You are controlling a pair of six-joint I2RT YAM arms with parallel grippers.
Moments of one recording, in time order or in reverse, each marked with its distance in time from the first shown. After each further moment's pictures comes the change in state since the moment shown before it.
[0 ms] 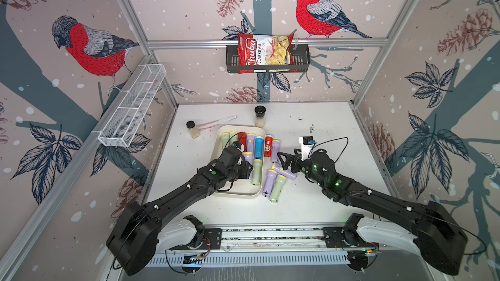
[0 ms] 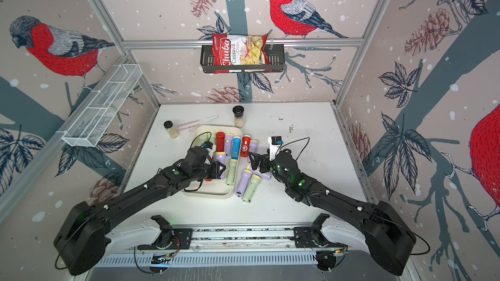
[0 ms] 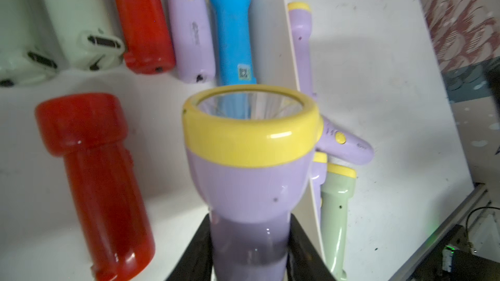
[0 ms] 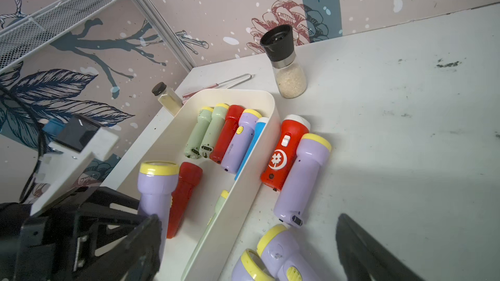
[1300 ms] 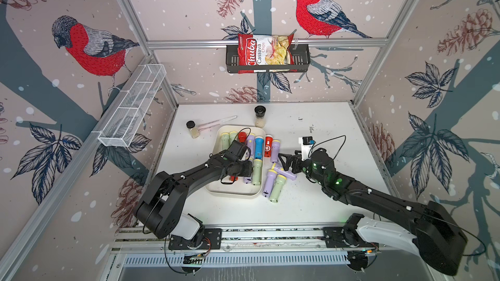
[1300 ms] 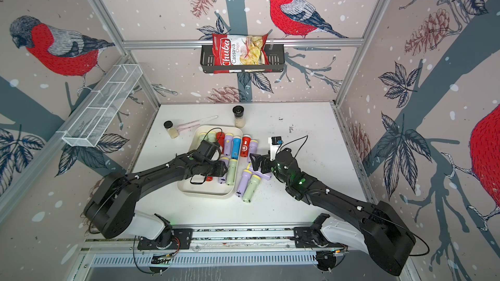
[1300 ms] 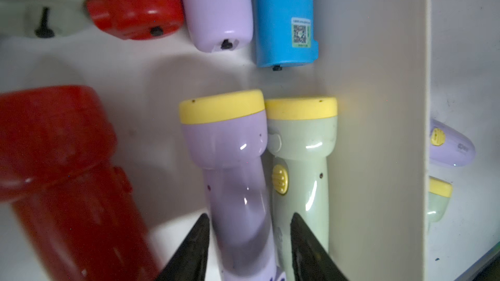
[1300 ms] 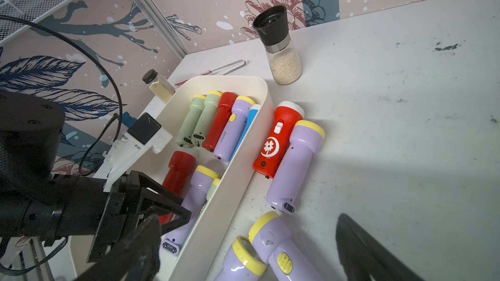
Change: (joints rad) left arm 0.060 0.278 0.136 -0.070 0.054 0.105; right arm -0.025 0.004 0.007 -0.053 -0.029 -0.003
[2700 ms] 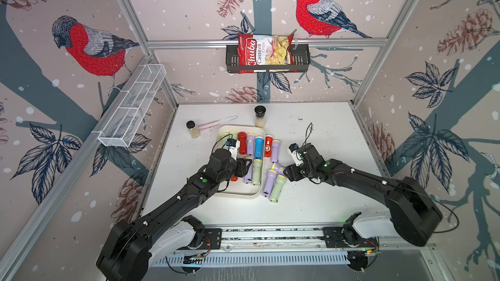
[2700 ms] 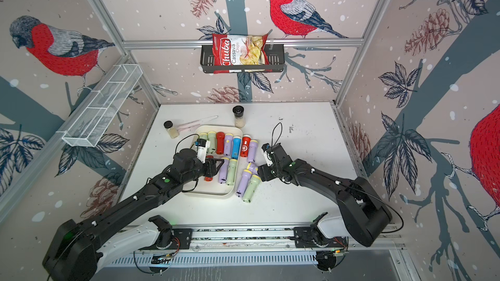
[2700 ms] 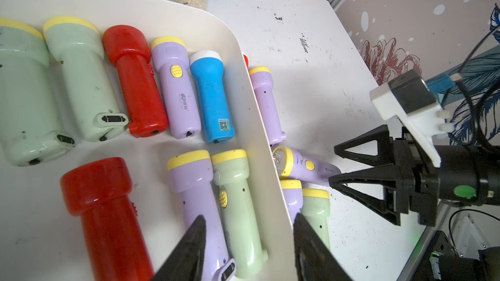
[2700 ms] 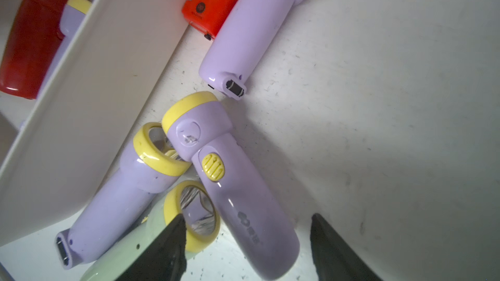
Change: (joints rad) left arm 0.001 -0.452 -0.250 0.309 -0.005 -0.003; right arm -0.093 0.289 0.206 -0.534 -0.176 -0.265
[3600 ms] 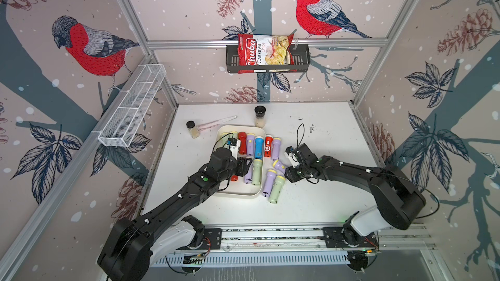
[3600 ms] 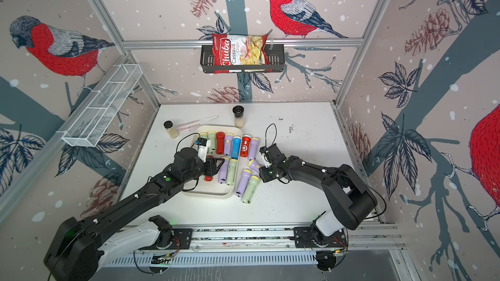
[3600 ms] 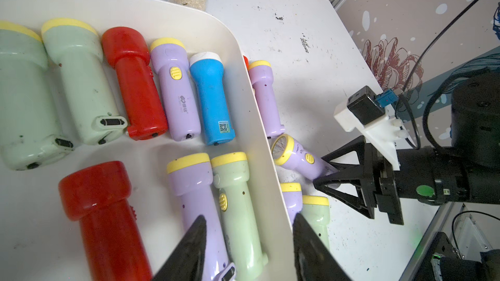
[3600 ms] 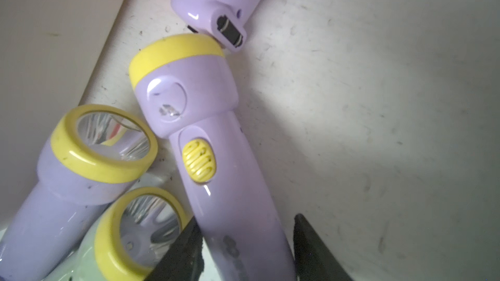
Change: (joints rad) left arm 0.001 0.021 0.015 0.000 0.000 0.003; right arm 0.000 0.137 0.045 -0.040 0.004 -0.016
